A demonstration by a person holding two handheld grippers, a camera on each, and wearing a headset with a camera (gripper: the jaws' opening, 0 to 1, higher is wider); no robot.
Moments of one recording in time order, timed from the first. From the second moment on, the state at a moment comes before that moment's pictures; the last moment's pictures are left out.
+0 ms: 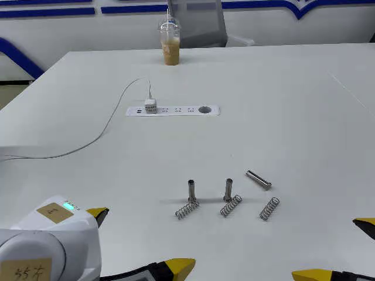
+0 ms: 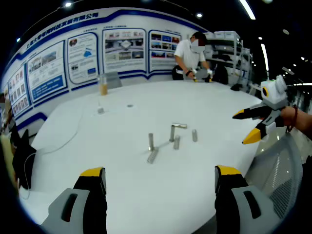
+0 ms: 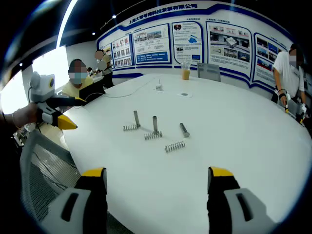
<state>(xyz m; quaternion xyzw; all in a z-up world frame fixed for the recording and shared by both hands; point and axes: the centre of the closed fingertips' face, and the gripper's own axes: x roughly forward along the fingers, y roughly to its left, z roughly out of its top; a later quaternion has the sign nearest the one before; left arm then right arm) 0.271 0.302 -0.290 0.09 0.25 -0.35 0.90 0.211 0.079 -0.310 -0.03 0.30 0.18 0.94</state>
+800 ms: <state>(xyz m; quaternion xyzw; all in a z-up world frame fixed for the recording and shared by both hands) 0.271 0.302 -0.289 0.08 0.25 -0.35 0.90 0.213 0.078 -0.307 -0.03 0.29 0.18 0.94</state>
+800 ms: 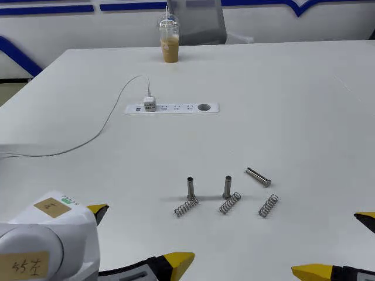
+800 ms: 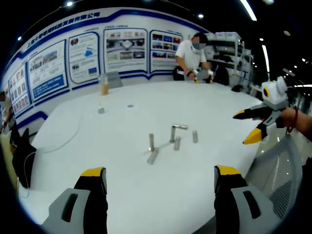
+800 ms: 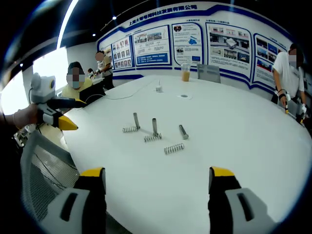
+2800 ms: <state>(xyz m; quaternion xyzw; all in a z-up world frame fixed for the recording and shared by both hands) 0.280 0.294 -0.298 0.07 0.25 -0.35 0.90 0.327 0.067 -0.314 -0.03 0.27 0.19 0.94</state>
